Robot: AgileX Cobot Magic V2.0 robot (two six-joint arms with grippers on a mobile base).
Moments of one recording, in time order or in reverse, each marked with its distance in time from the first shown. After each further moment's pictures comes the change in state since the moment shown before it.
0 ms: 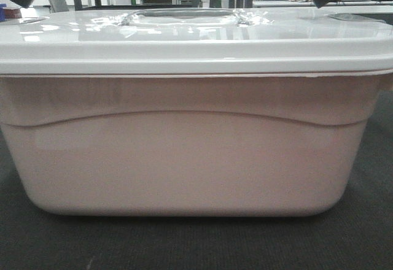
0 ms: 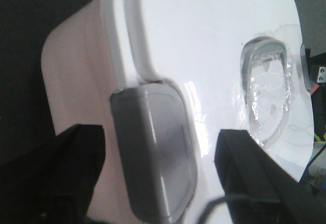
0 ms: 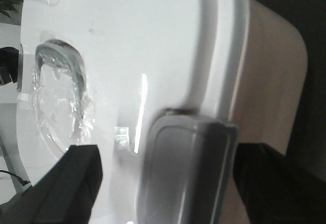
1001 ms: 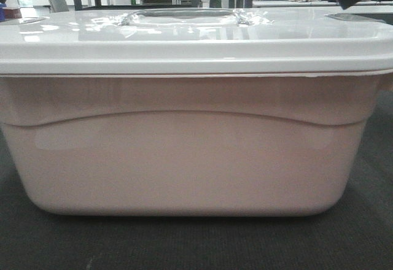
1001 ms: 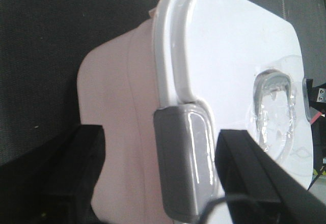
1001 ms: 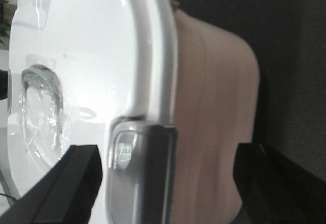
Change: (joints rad) left arm 0.097 -0.003 0.000 -0.021 0.000 -0.002; right arm -0.078 0.000 0.000 -0.017 0.002 0.004
